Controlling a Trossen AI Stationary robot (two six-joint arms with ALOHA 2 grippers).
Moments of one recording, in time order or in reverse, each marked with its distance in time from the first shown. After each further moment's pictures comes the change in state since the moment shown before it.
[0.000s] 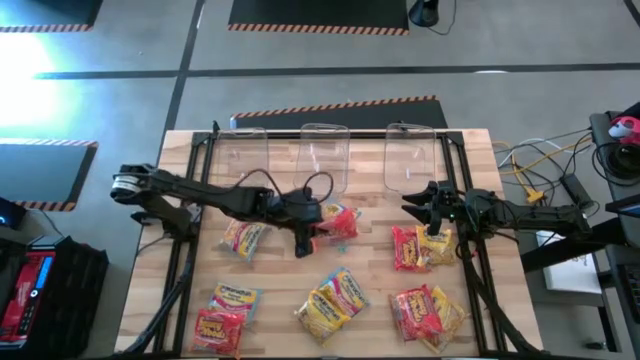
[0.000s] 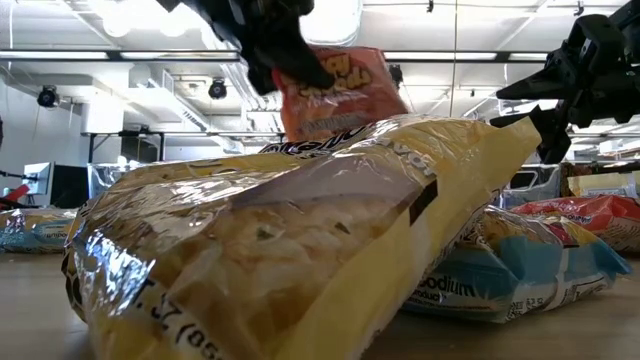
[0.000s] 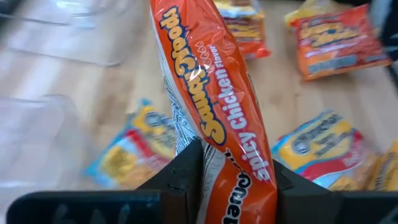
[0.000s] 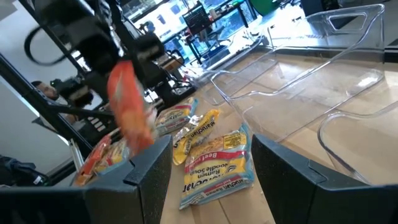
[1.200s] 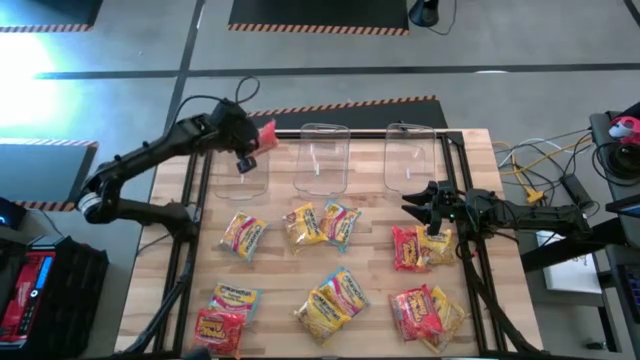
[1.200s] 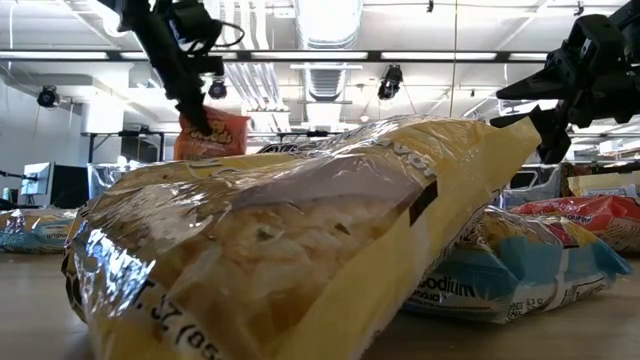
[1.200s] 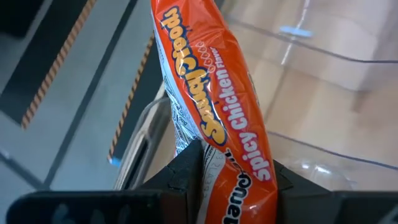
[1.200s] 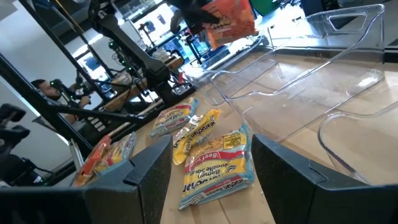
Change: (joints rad) left arm 0.818 -0.327 -0.058 -0.501 -0.012 0.530; right arm 0.000 0.000 0.000 0.000 0.000 0.000
